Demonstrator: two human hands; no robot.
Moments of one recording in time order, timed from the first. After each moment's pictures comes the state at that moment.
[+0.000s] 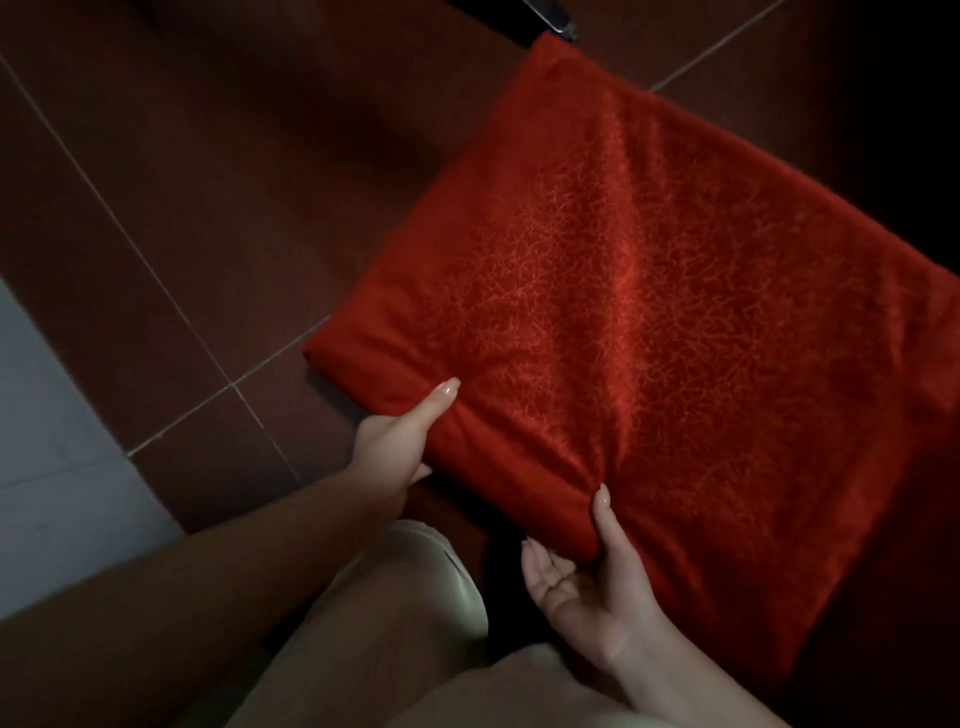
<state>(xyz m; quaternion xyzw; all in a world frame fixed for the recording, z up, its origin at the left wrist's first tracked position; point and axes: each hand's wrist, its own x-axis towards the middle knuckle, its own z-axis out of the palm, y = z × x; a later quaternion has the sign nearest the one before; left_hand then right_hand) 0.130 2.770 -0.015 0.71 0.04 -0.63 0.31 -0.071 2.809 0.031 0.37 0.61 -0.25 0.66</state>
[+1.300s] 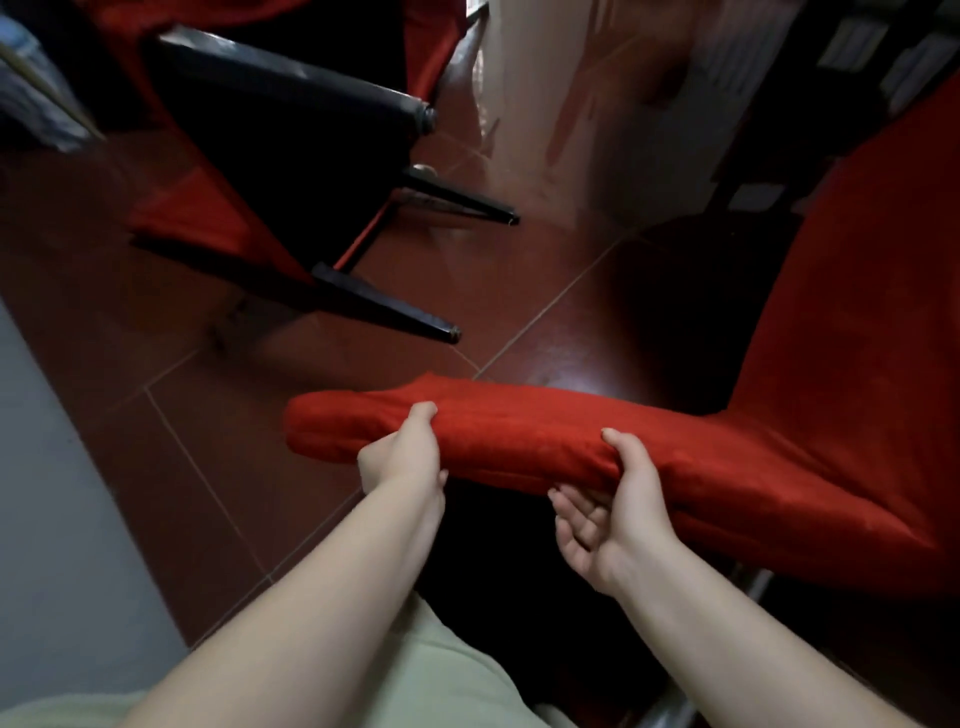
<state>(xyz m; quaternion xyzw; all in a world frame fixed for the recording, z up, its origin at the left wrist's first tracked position) 0.014 2.666 0.232 0.79 0.00 -0.42 0.45 -0.153 2.708 0.249 0.10 0.63 -0.38 0.67</state>
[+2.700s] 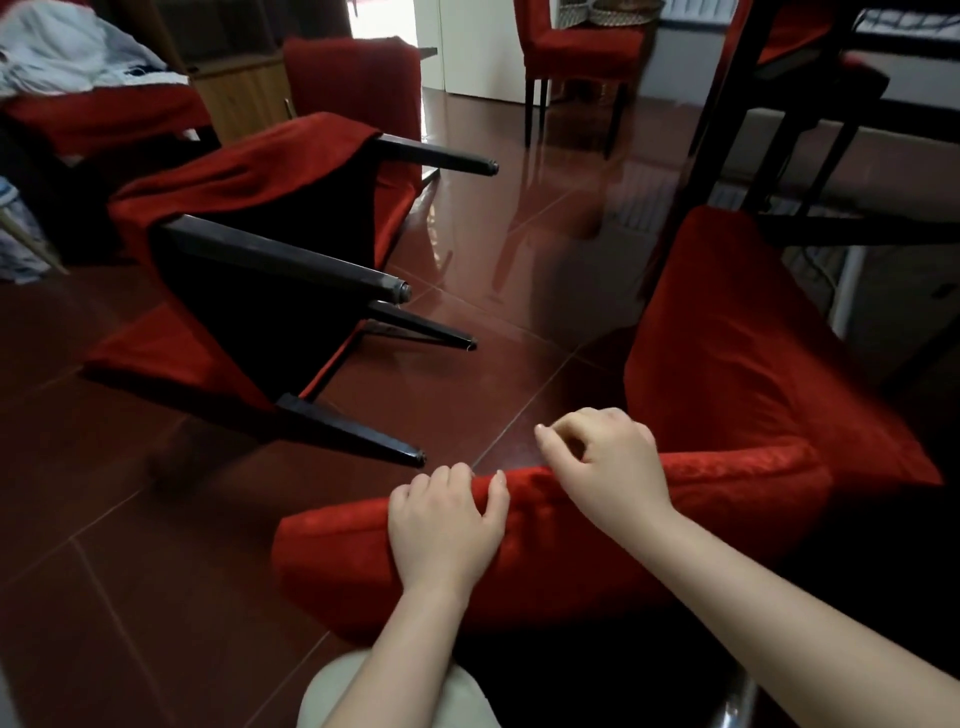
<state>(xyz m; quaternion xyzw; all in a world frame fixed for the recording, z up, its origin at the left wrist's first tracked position) -0.022 2.617 0.262 0.72 -0.68 0.02 0.14 -0.186 2.598 0.318 -0.71 0.64 -0.30 0.08</state>
